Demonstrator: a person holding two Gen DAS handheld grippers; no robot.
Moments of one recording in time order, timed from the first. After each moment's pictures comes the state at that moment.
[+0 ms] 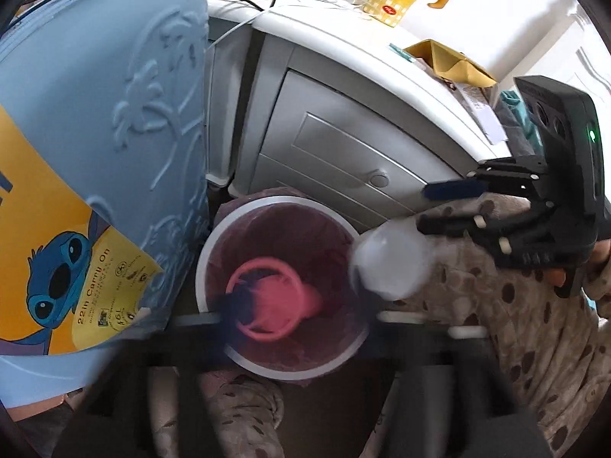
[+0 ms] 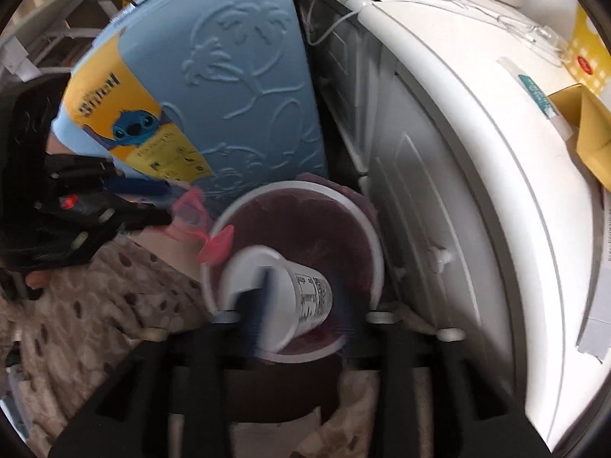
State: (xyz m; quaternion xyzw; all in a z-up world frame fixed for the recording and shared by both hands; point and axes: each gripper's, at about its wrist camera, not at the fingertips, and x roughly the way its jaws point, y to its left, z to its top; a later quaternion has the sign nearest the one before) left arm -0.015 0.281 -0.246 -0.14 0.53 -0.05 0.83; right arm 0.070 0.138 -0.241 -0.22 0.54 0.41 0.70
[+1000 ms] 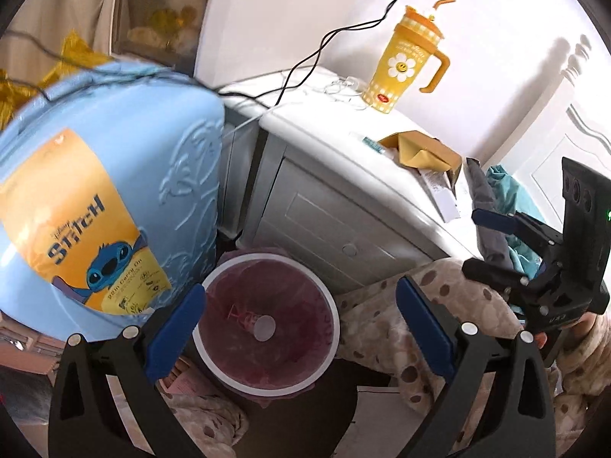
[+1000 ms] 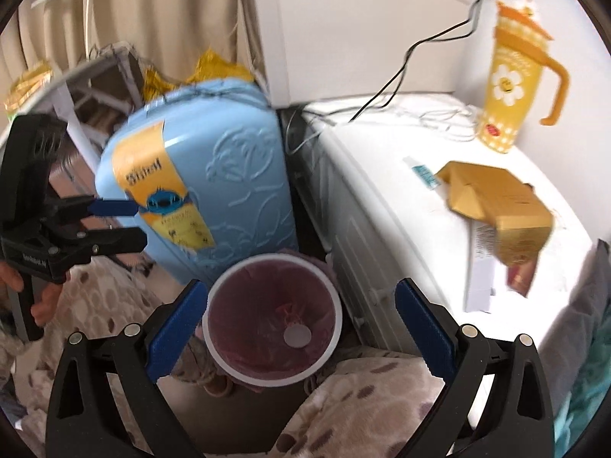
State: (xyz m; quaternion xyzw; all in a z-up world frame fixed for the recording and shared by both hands) left arm -0.056 0.242 -0.146 -0.18 0.42 0.03 0.89; right arm 0.035 0.053 -0.130 -0.14 0.40 0.40 0.81
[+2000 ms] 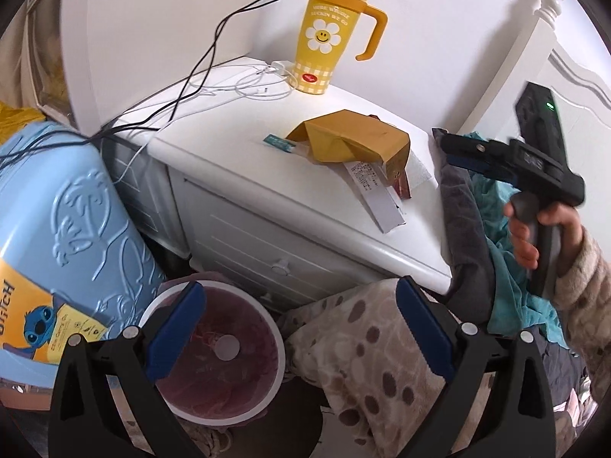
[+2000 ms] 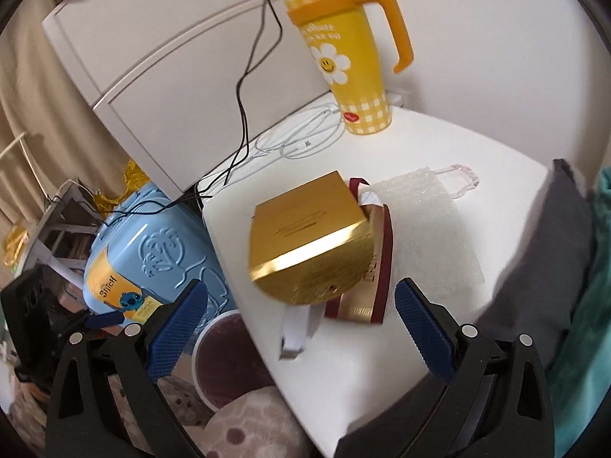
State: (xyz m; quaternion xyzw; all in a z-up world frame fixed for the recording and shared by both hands) left arm 0.041 0.131 -0.134 -0.12 0.45 -0.01 0.89; right arm 0.212 -0.092 -0.140 0.05 0.45 0.36 0.82
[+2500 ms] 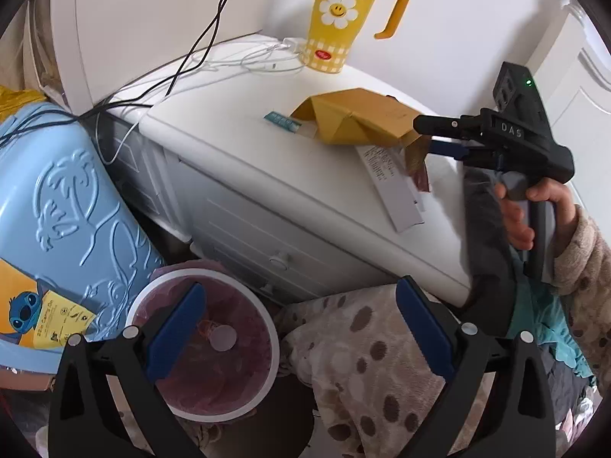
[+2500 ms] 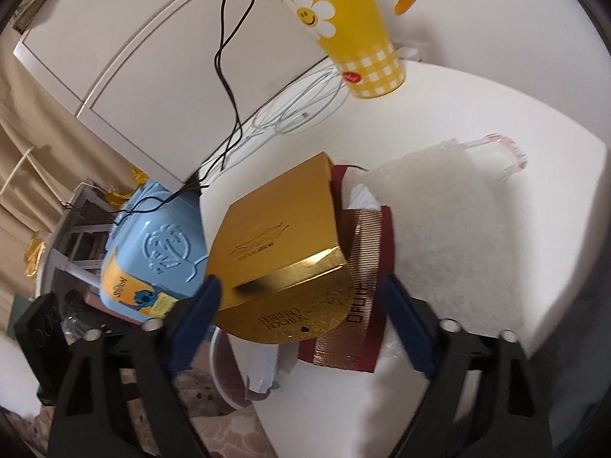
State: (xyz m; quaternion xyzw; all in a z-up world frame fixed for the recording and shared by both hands) left arm 0.069 0.116 -0.161 -0.14 0.48 0.02 0.86; right arm 0.263 -0.081 -0.183 0.08 0.50 0.41 0.76
